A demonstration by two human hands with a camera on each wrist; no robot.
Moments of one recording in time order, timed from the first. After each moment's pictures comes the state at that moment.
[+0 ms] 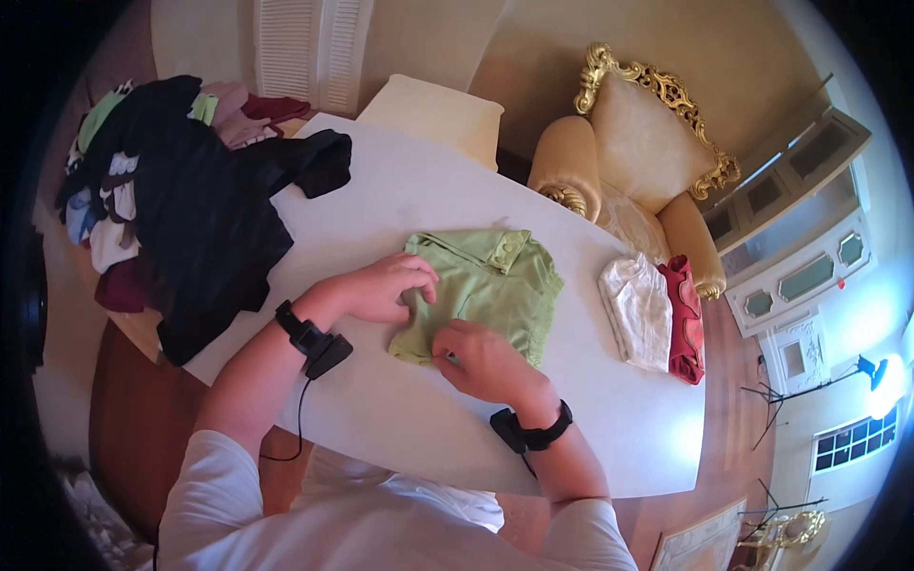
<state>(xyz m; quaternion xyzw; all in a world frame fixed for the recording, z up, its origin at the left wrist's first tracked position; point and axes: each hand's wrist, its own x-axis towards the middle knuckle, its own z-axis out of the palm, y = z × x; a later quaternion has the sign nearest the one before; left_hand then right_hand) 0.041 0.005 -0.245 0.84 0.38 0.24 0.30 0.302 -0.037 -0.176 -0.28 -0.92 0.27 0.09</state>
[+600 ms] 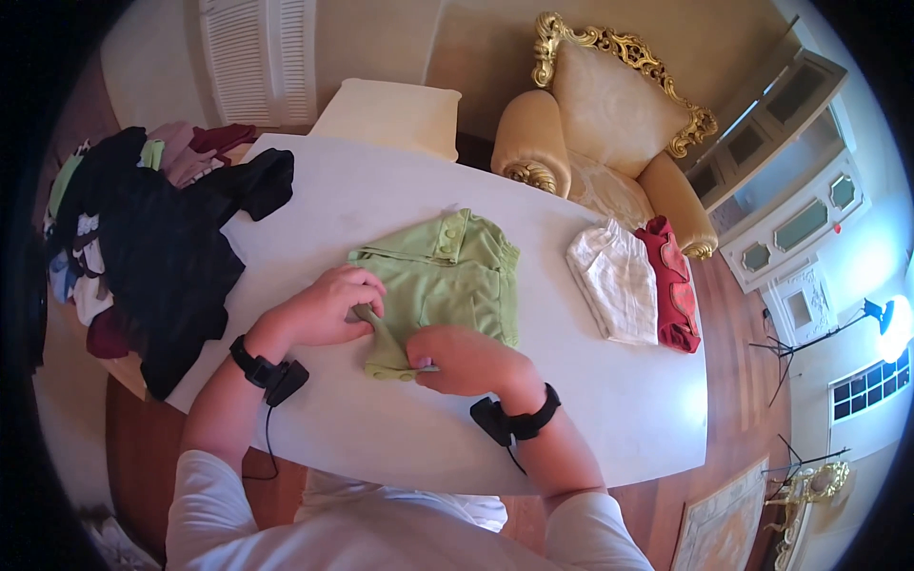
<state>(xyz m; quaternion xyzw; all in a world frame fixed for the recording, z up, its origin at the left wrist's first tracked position) 0.053 -0.014 -0.223 0.86 0.39 0.25 0.23 0.337 -0.016 -0.171 -0.26 -0.90 0.34 0.01</state>
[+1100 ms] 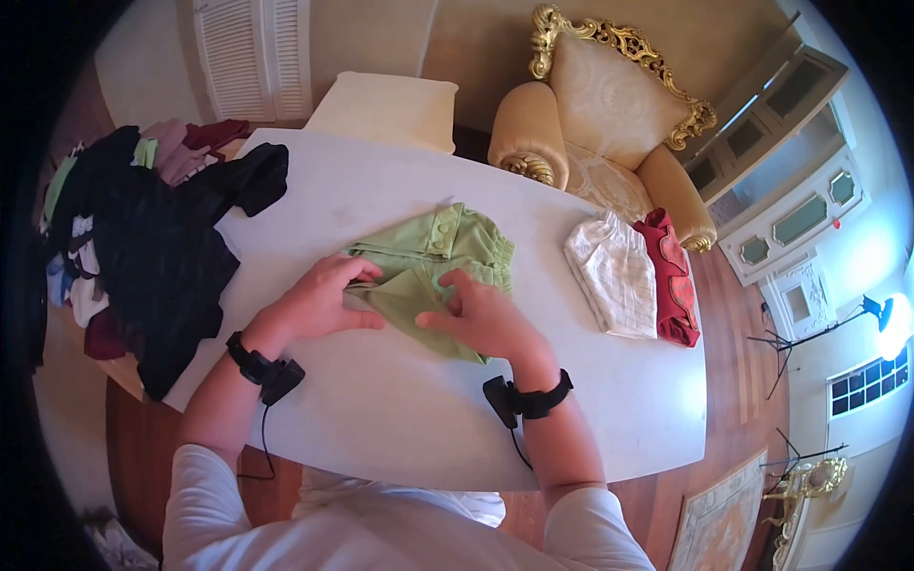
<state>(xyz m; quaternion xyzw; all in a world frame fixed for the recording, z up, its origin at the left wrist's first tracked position) 0.066 -0.018 -0.213 0.79 0.45 0.35 0.23 0.351 0.008 -0.164 -0.51 -0.77 0.37 0.10</state>
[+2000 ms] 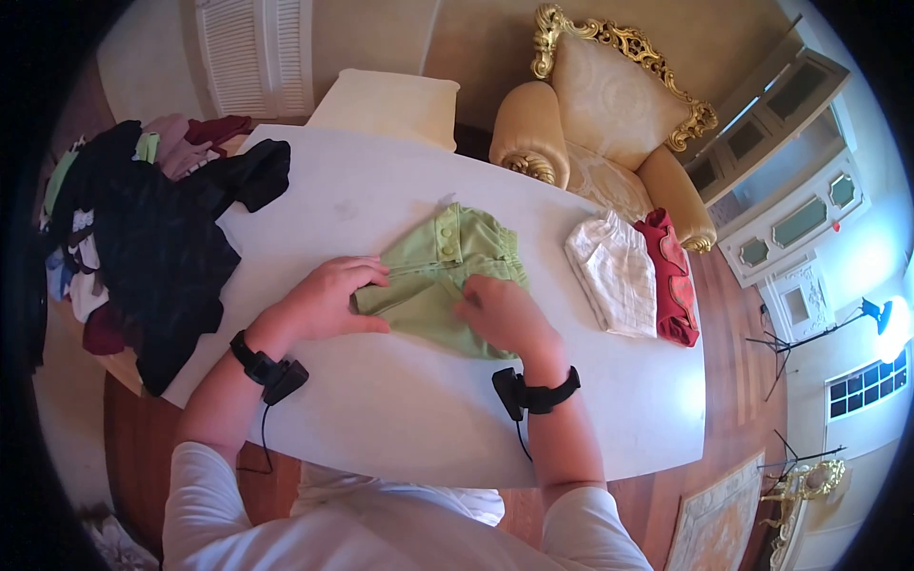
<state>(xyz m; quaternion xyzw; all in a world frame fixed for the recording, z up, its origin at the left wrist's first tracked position) 0.063 -0.013 -0.225 0.83 0.43 0.27 0.22 0.369 0.016 -0.170 -0.53 -0.81 0.25 0.08</state>
